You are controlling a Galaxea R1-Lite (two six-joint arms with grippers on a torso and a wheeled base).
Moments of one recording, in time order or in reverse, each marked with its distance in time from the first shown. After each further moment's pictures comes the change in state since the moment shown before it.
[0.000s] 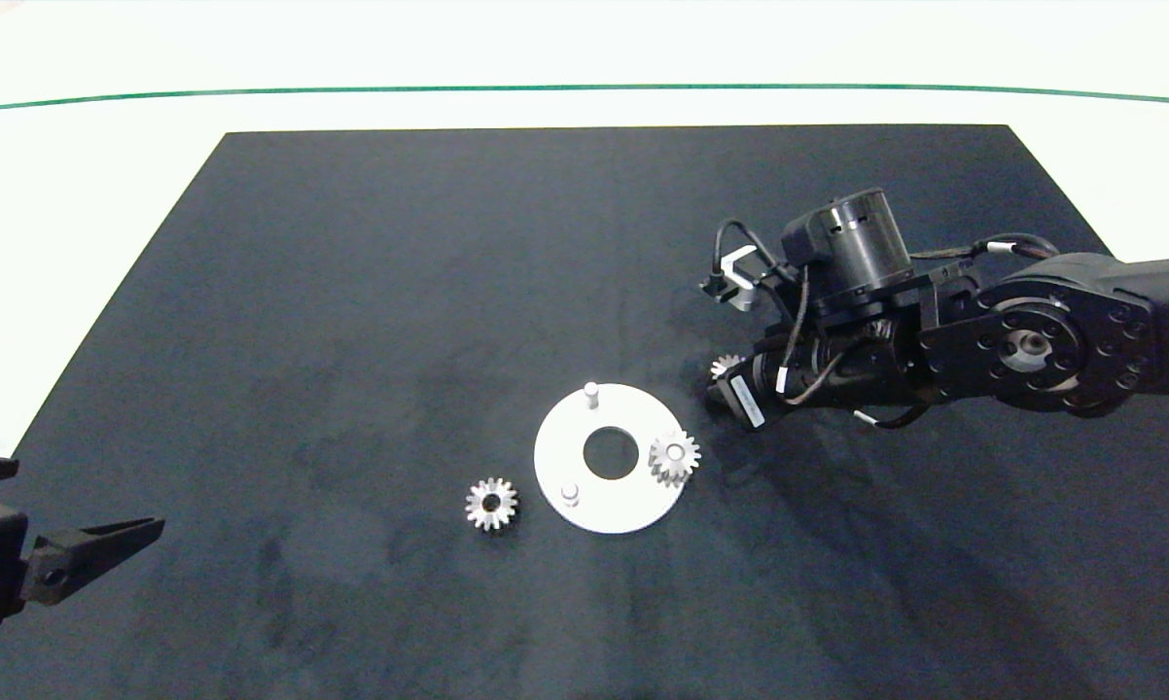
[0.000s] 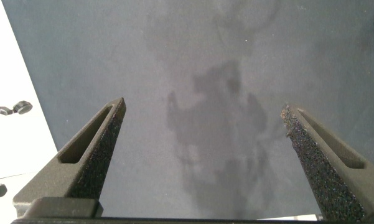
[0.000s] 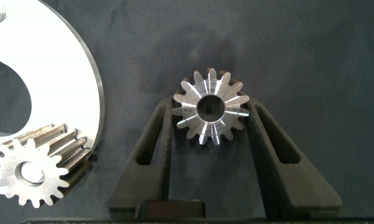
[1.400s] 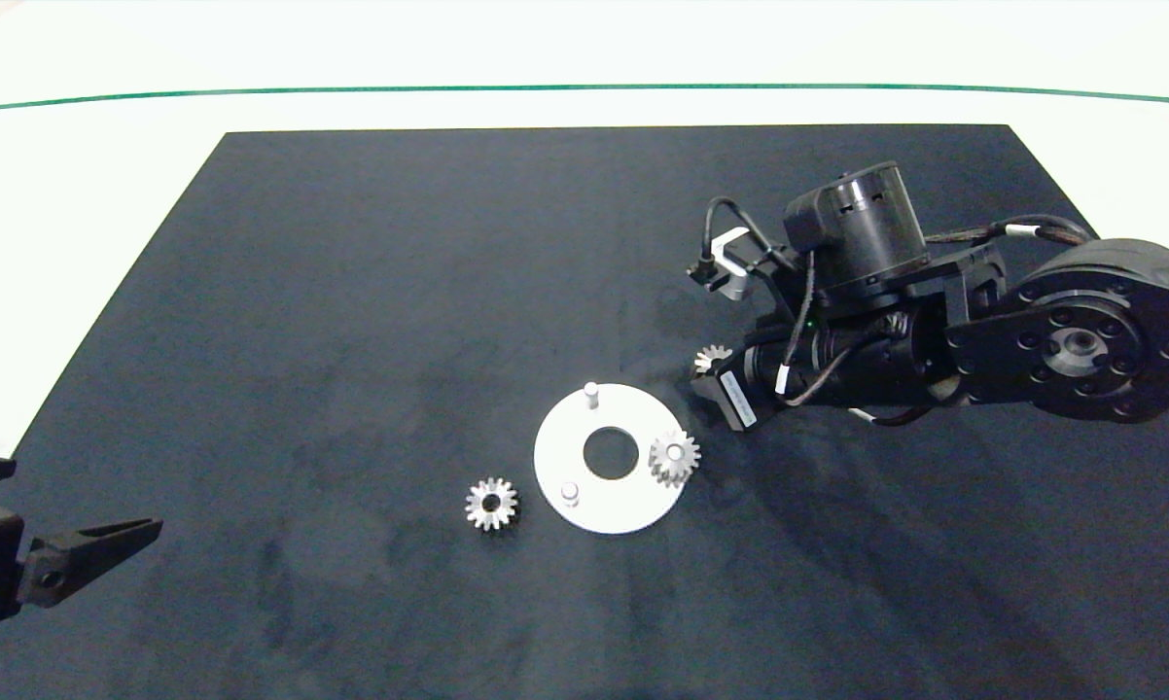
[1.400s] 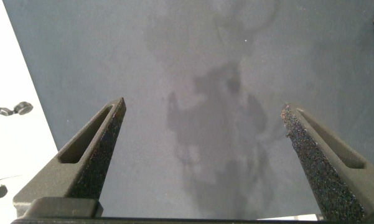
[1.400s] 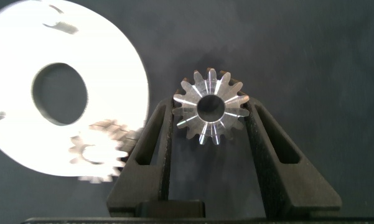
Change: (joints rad) left arm -0.001 -0.007 0.001 0.000 0.000 0.001; right arm 0.068 -0.050 -0.002 0.004 -0.006 0.002
